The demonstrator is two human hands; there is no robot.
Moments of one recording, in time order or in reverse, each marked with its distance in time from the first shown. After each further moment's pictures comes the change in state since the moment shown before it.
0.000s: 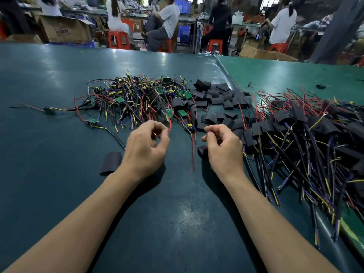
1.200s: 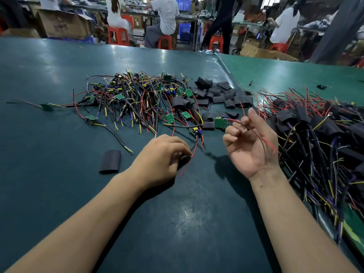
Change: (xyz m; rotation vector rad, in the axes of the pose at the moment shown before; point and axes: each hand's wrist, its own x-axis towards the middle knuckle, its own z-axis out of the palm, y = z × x) left_hand -0.010 0.007 0.004 0.181 -0.446 0.335; right_hand 0.020 -0.021 -0.048 1.264 -0.262 0.477
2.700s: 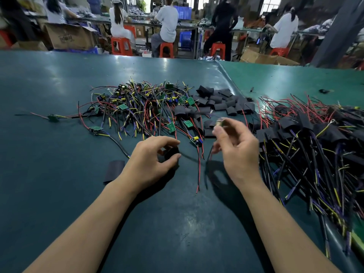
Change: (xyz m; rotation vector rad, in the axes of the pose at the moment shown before) left_hand -0.003 -0.017 -0.014 -0.129 0.239 -0.163; right_hand 0.005 0.034 0.004 -0.953 0.132 -0.541
